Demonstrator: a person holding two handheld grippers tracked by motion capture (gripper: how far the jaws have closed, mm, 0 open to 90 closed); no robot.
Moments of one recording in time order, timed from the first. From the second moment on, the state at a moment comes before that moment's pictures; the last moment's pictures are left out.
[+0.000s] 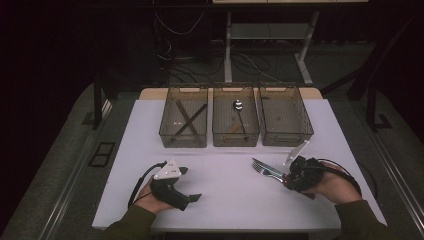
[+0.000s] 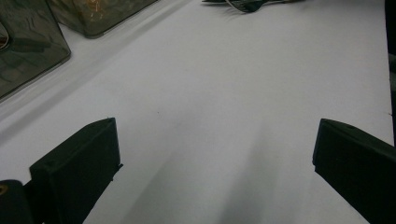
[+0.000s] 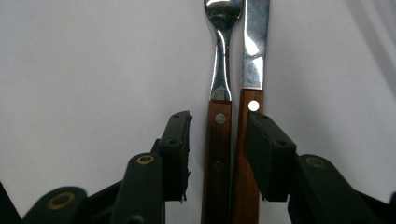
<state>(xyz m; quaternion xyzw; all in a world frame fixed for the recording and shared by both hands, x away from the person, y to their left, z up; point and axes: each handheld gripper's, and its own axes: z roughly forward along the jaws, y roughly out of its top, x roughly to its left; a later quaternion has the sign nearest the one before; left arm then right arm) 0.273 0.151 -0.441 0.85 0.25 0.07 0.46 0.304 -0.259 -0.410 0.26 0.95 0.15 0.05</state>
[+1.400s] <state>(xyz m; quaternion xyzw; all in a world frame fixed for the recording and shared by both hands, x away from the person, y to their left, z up) 0.273 0.151 -0.442 0.86 0.24 0.07 0.45 0.326 -0.240 -0.419 0.23 0.97 0.06 0.01</state>
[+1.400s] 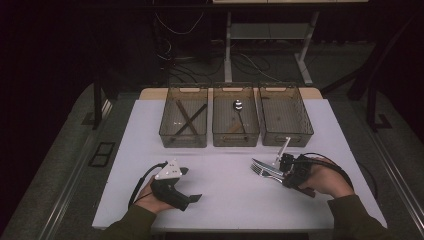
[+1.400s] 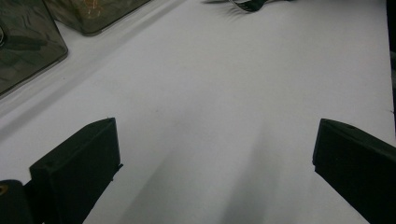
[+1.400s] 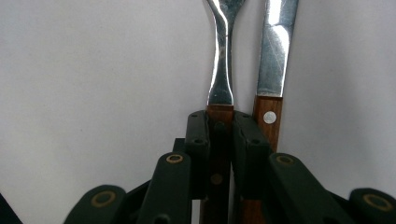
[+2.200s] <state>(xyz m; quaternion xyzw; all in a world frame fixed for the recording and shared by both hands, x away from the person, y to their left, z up) 0.273 0.151 -0.442 0.86 0.24 0.07 0.45 0.325 -0.266 -0.404 0.27 0.94 0.21 0.00</state>
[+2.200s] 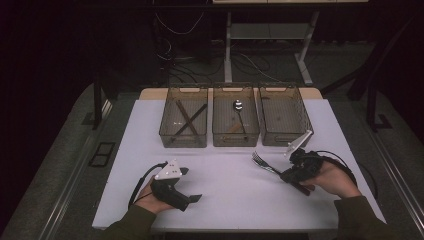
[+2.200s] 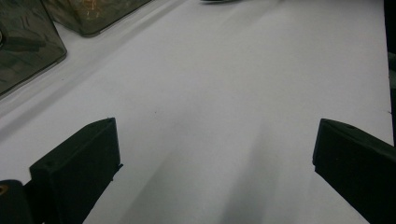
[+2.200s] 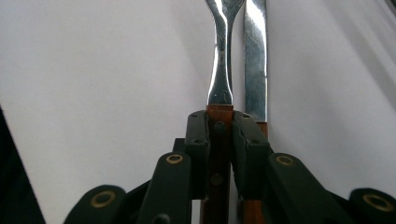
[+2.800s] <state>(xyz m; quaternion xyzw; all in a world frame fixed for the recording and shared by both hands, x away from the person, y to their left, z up) 0.273 0.150 -0.442 0.85 0.24 0.06 0.46 0.325 -0.288 -0.396 0.33 0.89 0.32 0.03</state>
